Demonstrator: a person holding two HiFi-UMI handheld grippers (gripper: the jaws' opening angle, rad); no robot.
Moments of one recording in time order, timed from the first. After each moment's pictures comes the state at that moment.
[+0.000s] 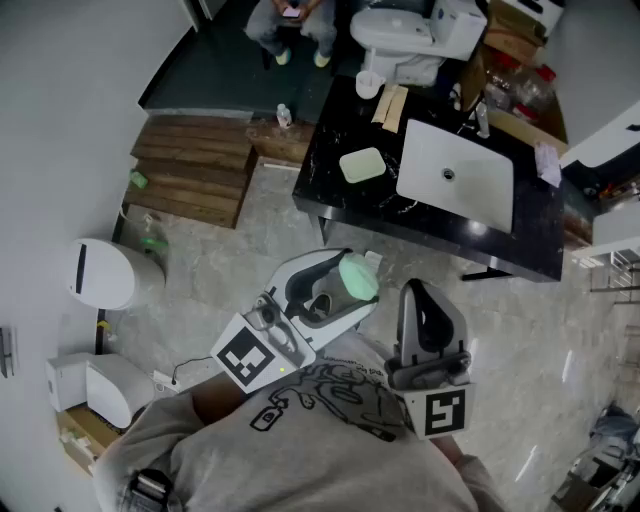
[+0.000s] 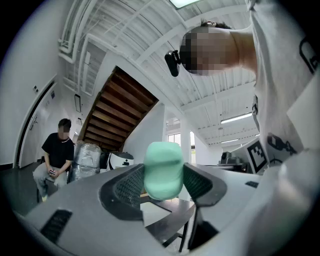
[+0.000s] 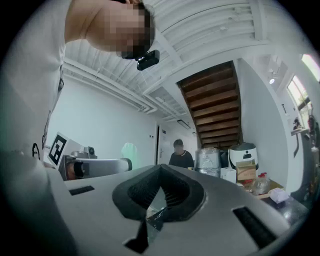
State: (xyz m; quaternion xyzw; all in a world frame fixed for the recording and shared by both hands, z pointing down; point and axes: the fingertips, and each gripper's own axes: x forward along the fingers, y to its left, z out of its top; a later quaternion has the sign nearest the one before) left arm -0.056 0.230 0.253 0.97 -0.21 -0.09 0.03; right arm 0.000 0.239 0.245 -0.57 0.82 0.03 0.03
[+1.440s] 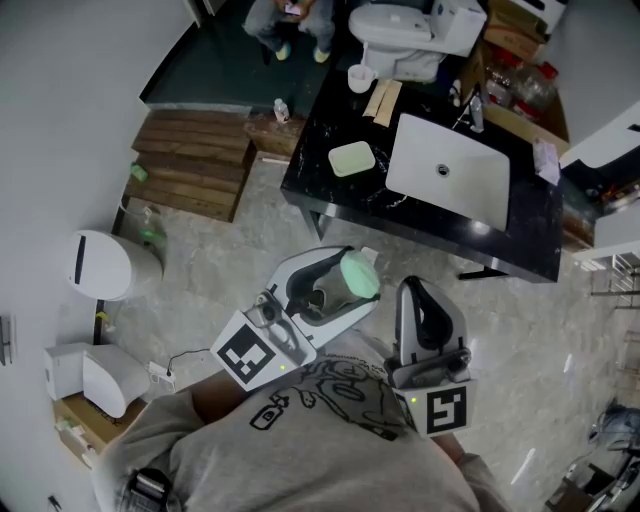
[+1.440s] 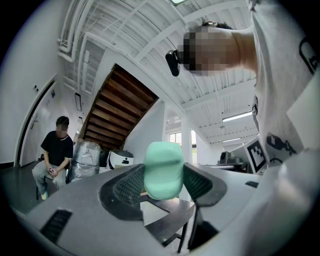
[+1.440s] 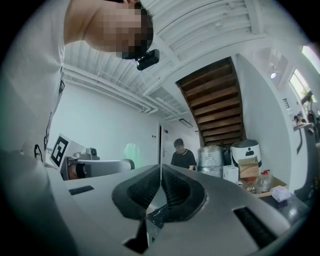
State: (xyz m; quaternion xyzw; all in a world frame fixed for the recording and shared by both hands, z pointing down) left arm -0.009 0.239 0.261 0.97 -0.21 -0.08 0.03; right arm 0.042 0.247 0.256 -0.55 0.84 0.01 0.04
